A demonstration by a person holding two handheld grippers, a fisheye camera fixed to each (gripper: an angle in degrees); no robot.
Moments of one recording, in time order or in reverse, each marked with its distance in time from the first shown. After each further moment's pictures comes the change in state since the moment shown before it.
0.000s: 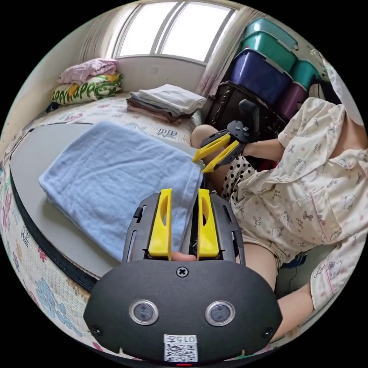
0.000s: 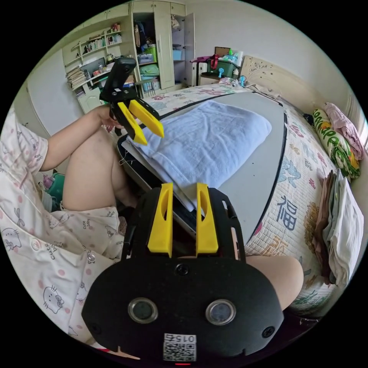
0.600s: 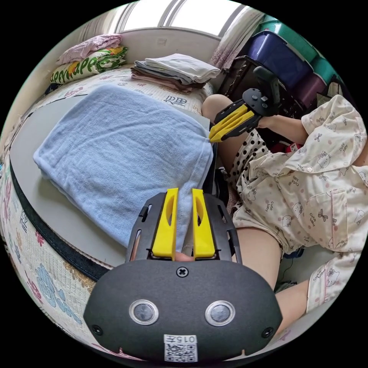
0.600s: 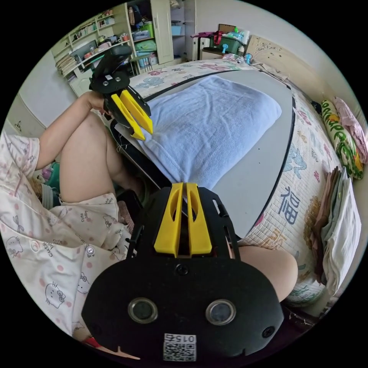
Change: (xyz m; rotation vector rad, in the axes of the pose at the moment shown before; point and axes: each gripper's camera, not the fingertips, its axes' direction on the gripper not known) left arm -0.037 0.016 0.074 -0.195 -0.021 -0.021; right arm 0.041 -0.088 -0.035 -0.178 -0.061 0.022
